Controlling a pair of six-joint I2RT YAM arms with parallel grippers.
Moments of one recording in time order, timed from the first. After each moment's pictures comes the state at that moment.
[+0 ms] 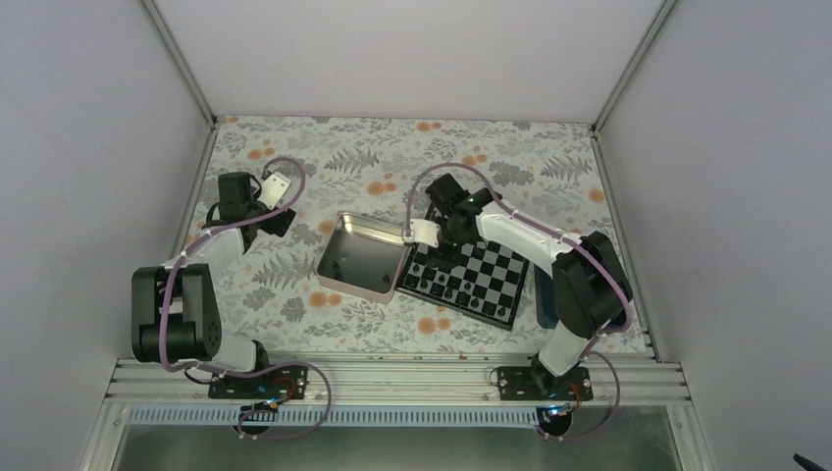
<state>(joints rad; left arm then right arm) 0.09 1.45 0.75 -0.02 0.13 0.58 0.63 1.70 1.19 -0.82 -0.22 -0.79</state>
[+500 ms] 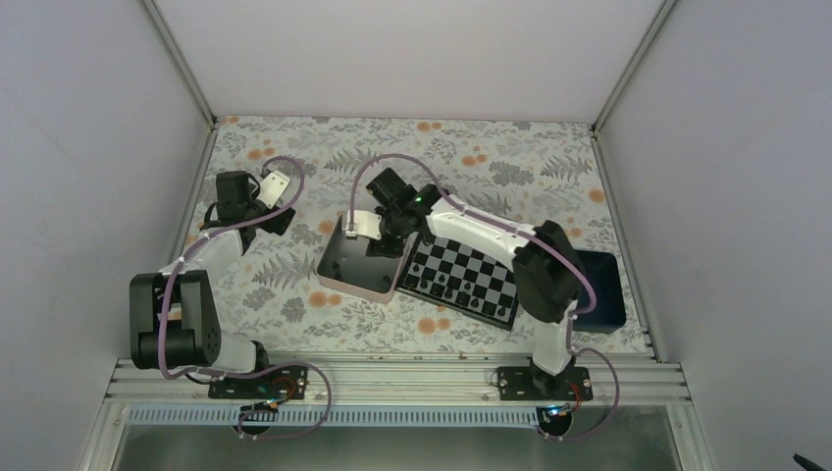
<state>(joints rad) 0.09 1.42 0.75 -0.02 0.15 0.58 0.85 1.88 1.53 -0.70 -0.25 -0.70</state>
